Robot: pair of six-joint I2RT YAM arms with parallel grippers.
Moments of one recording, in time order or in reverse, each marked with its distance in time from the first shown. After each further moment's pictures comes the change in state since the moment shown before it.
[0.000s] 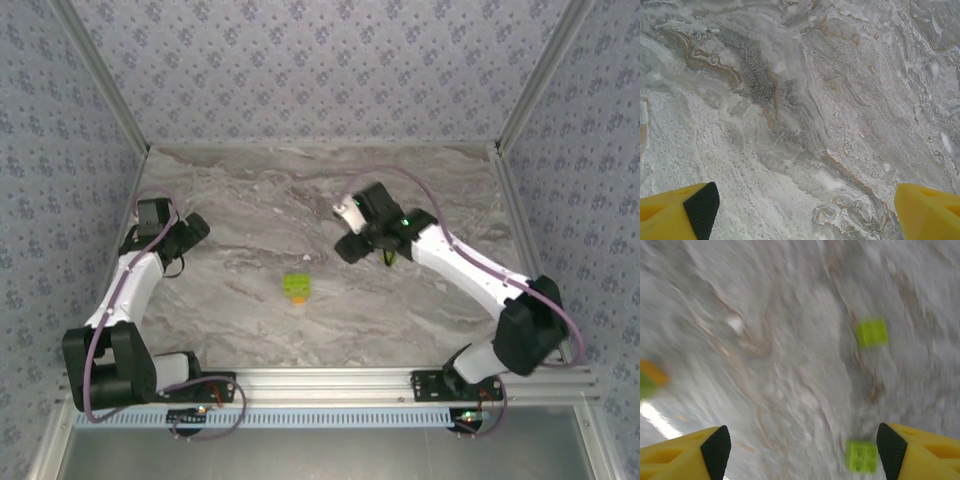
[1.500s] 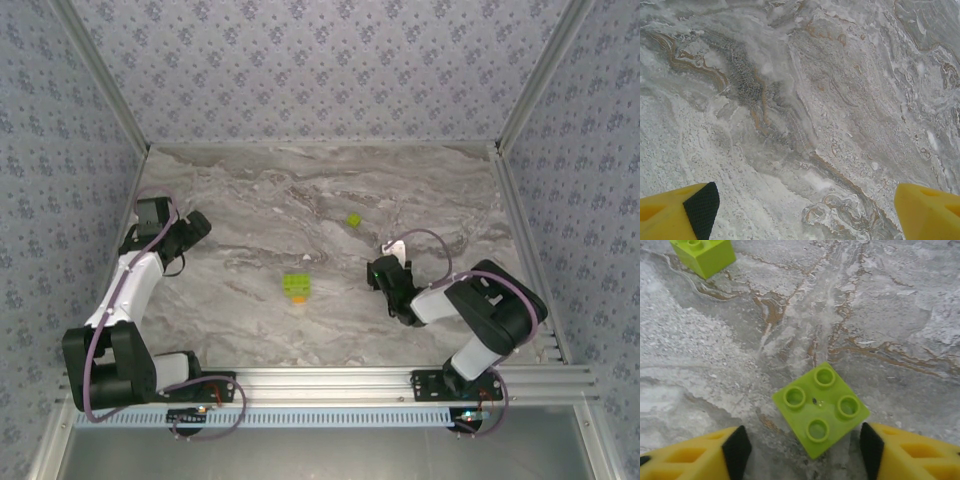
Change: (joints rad) left arm 0.000 0.000 0.000 0.021 0.033 0.000; right arm 0.002 0.201 -0.702 1.136 0.459 0.518
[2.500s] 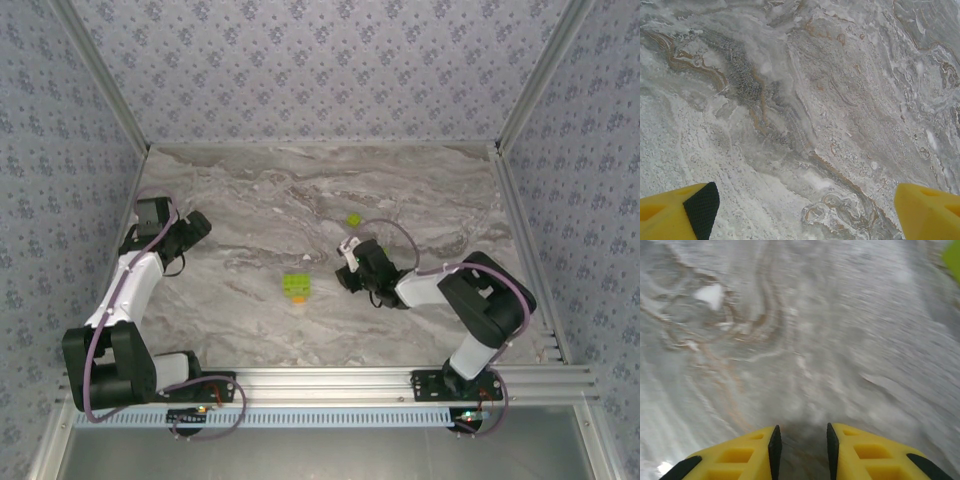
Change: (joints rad) left arm 0.000 0.000 0.000 0.000 0.003 0.000; right arm 0.058 0.069 0.234 -0.214 -0.517 -0.327
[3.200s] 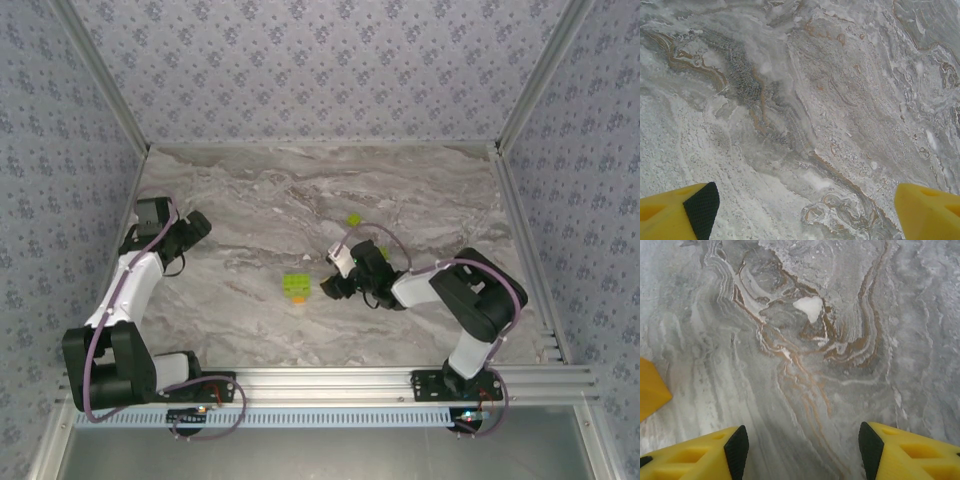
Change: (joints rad) left arm 0.000 0.000 0.000 0.000 0.001 0.000; right arm 0.002 0.024 -0.024 0.101 -0.167 -0.111
